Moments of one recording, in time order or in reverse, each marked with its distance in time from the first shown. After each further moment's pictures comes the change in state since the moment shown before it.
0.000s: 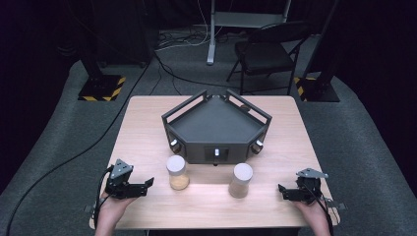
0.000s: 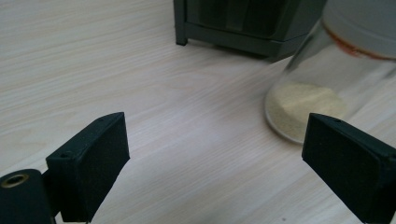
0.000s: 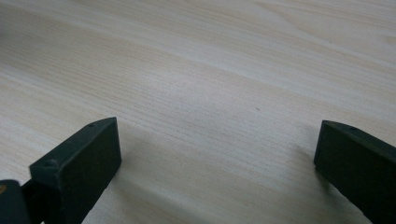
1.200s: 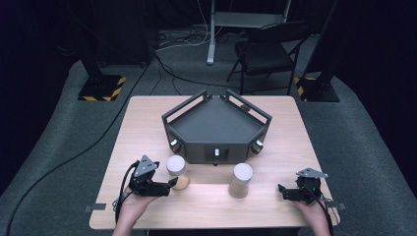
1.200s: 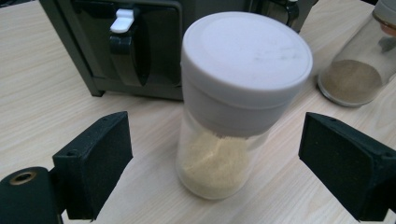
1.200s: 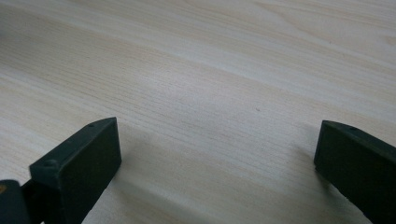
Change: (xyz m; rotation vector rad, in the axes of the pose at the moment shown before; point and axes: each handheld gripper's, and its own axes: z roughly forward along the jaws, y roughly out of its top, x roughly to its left) left arm -0.035 0.029 0.025 -0.040 -0.145 0.095; right arm 0.000 0.000 0.000 0.000 -0.001 0.000
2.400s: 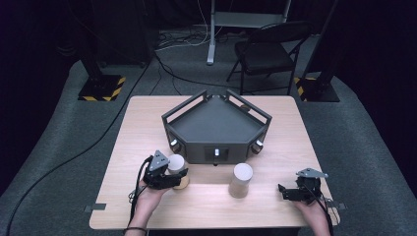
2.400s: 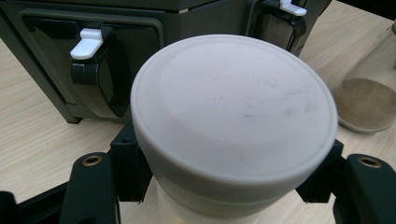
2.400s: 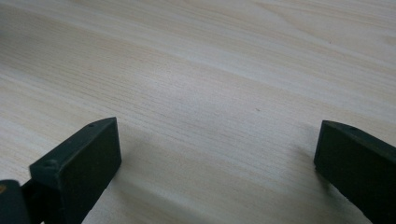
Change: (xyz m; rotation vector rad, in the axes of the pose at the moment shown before) left arm -0.004 0.004 0.036 -0.033 -0.001 -0.003; right arm 0.000 0.000 0.000 0.000 0.000 0.000
